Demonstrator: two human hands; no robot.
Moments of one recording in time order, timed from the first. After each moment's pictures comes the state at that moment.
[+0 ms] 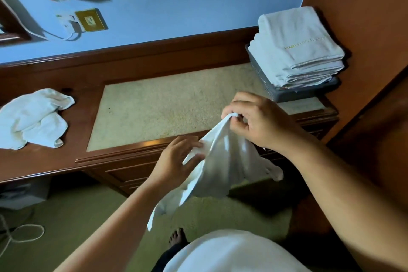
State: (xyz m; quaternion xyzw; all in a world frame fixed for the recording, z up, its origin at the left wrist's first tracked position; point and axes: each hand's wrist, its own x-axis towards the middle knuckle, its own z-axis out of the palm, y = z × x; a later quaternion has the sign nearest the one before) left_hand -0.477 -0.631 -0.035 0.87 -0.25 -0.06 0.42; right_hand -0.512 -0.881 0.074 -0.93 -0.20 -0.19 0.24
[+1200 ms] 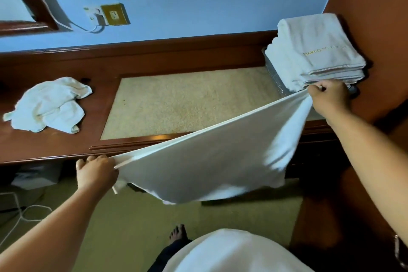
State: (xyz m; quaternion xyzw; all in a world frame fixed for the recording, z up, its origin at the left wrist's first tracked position) left_hand -0.438 -0.430 -0.089 0.99 0.05 -0.08 -0.15; right_hand -0.447 -1.022 0.017 -0.87 0.26 -0.25 0.34
